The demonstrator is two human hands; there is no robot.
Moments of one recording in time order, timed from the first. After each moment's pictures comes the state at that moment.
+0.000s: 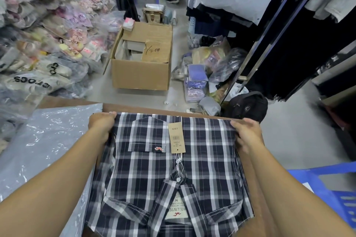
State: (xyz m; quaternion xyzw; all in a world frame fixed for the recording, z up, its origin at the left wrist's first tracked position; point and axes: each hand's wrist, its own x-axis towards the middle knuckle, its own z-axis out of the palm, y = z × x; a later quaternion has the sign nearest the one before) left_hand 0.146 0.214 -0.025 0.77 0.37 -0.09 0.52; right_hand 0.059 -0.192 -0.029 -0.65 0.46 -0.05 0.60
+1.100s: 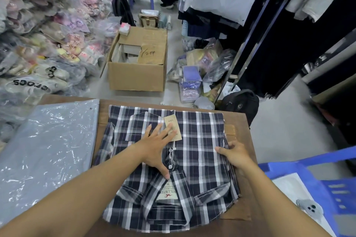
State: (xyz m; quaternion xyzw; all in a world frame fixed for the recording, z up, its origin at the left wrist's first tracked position) left_hand 0.048 0.104 -0.036 0.88 -0.36 -0.32 0.01; right_hand -0.041 -0.179 -0.021 -0.78 0.37 0.16 0.48
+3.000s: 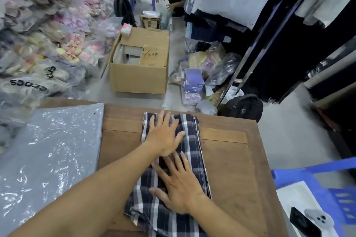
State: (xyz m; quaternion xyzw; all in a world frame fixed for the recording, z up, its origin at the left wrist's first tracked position) left_hand 0.086 0.092 -0.045 0.95 -0.25 -0.14 0.10; right_hand -0.051 0.000 -0.047 -0.96 -0.20 0.18 0.05
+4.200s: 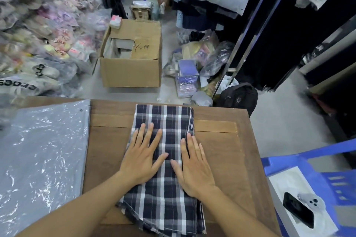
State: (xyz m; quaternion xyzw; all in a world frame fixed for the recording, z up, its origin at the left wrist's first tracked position) left_hand 0.012 0.133 -0.078 0.96 -0.26 -0.08 0.07; right_hand -0.061 -0.060 -0.069 -0.98 -0.01 0.12 0.15
